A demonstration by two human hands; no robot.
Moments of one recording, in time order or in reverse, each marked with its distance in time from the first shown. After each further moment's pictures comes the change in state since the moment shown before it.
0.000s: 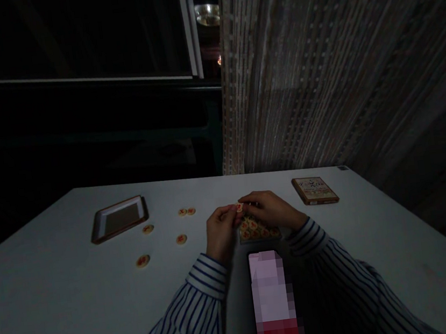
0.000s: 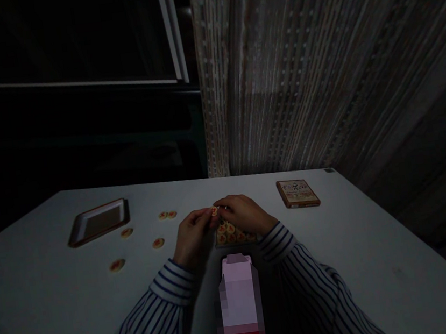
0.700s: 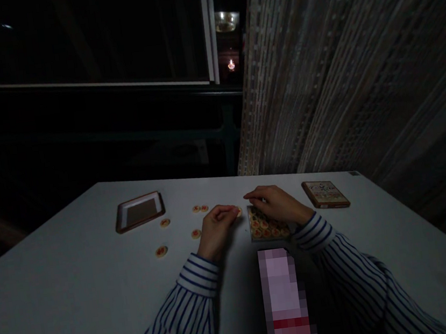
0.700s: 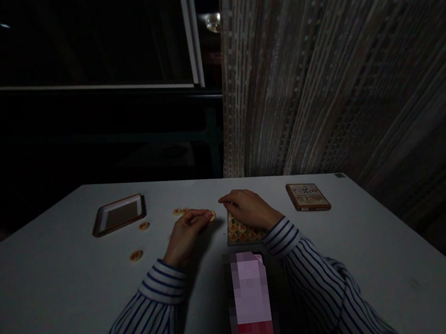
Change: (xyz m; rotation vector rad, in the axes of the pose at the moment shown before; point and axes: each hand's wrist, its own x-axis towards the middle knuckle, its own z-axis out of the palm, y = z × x) left_hand -0.012 0.032 -0.035 0.174 -0.052 0.077; right_hand 0.016 -0.018 -0.007 -0.110 -0.025 -0.085
